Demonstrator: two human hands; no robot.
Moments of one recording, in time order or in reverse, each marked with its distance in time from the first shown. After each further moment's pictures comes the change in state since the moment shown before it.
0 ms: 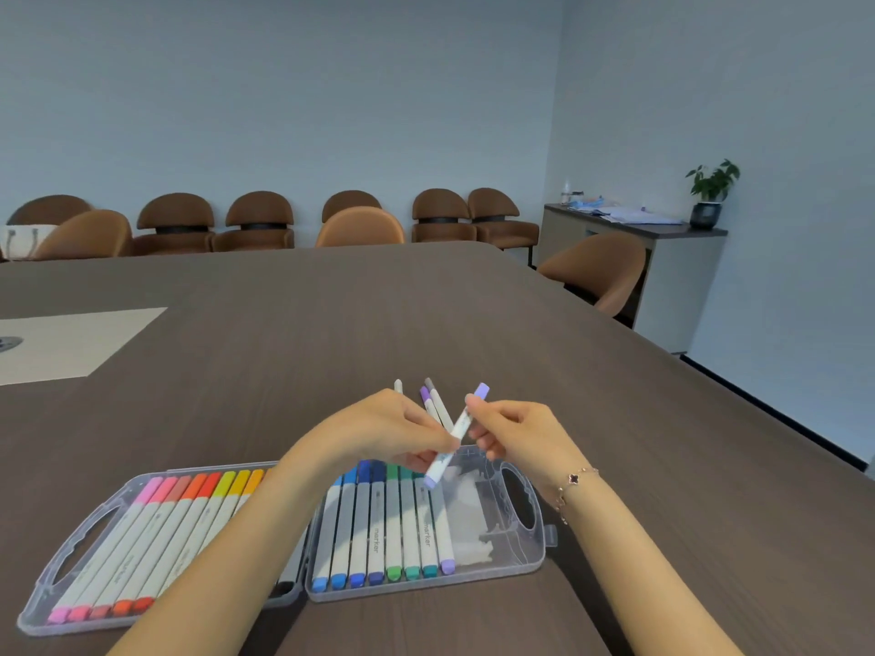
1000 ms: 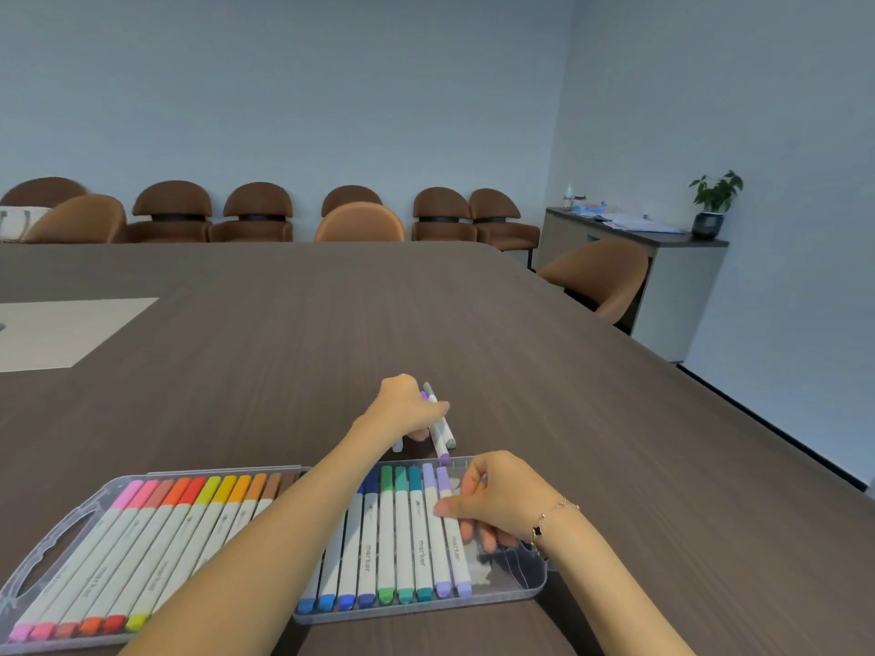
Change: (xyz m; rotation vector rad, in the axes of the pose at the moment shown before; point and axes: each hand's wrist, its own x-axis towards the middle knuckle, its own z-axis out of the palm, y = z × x) left_hand 0.111 -0.022 0.007 0.221 0.375 -0.074; right_hand -0.005 0.012 0.012 -0.466 -0.370 0.222
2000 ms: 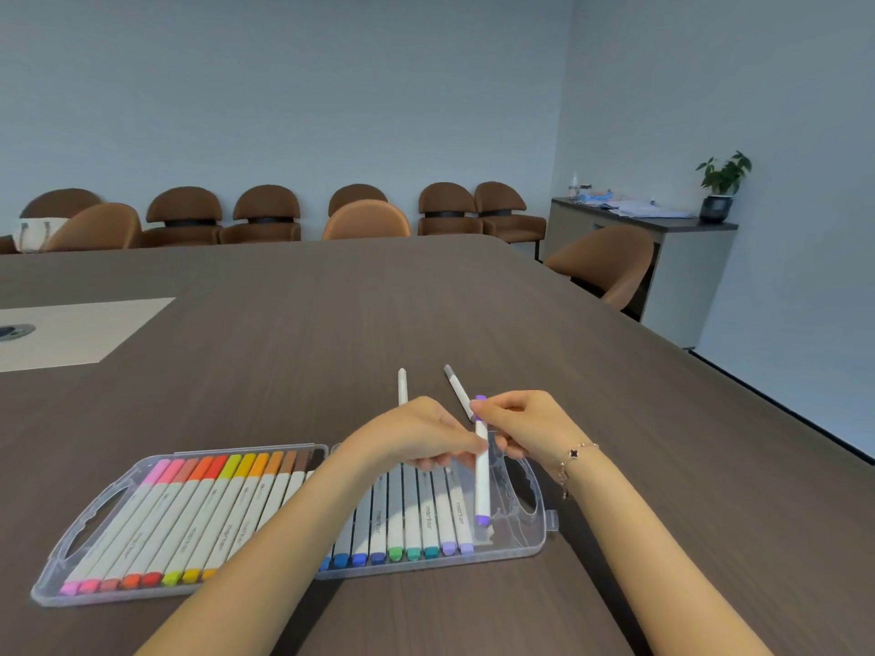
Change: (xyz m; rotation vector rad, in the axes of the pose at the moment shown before) left_hand -0.092 0.017 -0.016 -0.071 -0.425 0.078; right_hand 0.005 0.005 -0.026 0.375 0.279 -0.132
